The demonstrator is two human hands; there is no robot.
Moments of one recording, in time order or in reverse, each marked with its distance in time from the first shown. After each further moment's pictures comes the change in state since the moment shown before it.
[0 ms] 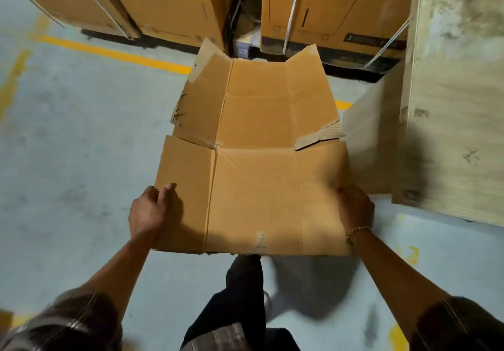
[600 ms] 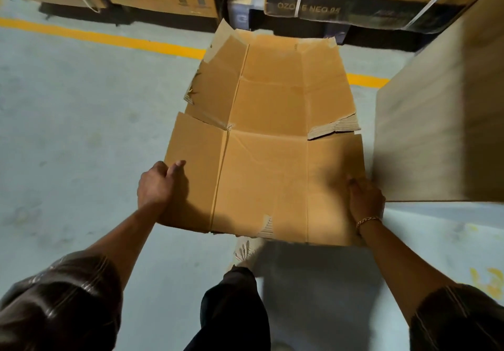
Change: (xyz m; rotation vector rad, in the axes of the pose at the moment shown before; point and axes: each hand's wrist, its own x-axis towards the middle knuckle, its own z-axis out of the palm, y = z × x) left_hand 0.219 -0.057 0.221 0.021 -0.042 0.116; right_hand 0.145 0.117 0.240 0.046 0.048 0.056
